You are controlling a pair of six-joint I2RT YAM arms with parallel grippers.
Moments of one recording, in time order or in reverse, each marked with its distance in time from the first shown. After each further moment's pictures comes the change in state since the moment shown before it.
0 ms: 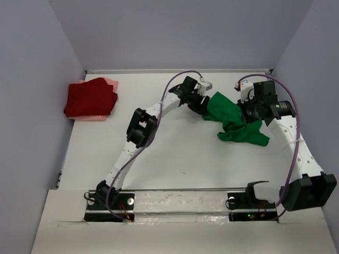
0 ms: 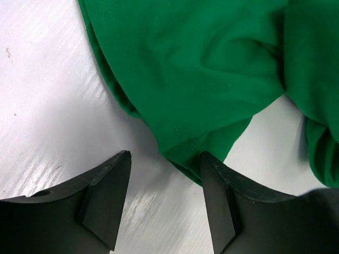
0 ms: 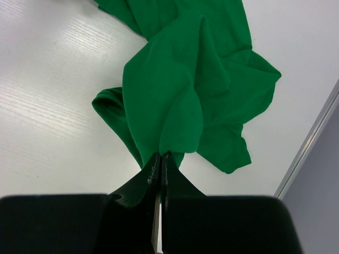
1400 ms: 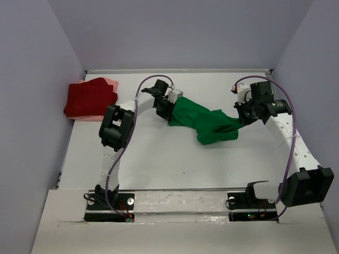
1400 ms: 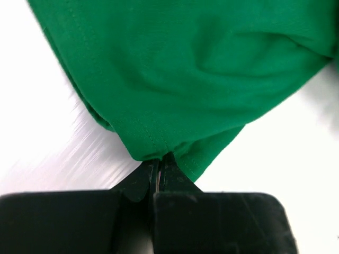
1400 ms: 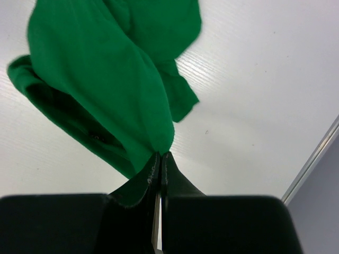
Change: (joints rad) left arm 0.146 -0.403 -0.629 -0.073 -0.113 0.193; right arm 0.000 0.036 -0.023 -0.006 -0.027 -0.022
